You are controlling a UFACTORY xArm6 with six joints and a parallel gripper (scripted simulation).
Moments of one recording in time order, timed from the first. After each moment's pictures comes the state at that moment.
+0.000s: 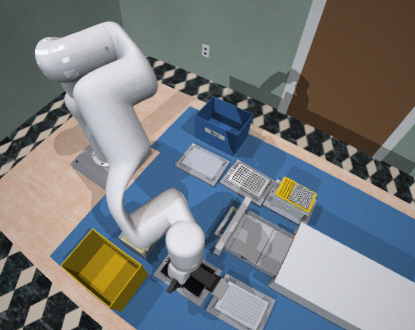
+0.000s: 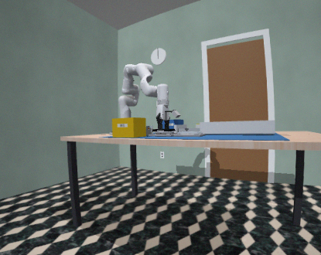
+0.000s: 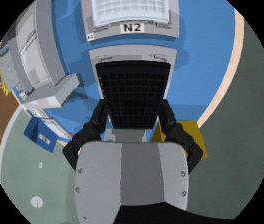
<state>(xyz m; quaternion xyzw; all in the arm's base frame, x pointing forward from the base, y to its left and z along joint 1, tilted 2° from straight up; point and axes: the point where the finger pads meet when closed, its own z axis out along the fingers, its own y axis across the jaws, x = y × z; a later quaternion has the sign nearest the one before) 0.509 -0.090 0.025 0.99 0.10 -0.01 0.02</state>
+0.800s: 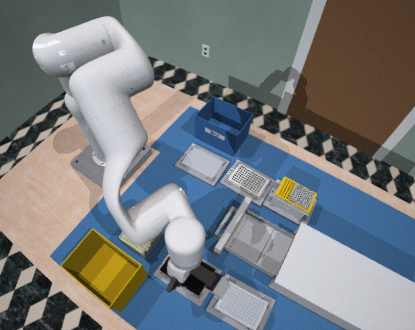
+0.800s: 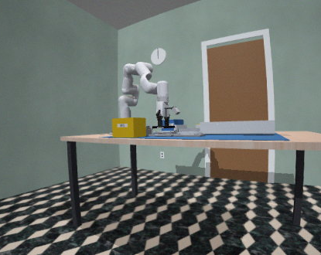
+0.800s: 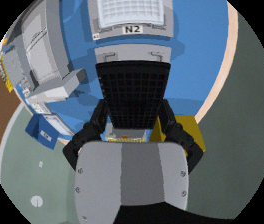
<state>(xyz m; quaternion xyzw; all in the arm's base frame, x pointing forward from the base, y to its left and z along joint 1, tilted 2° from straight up) 0.510 -0.089 0.045 0.99 0.10 0.00 0.02</state>
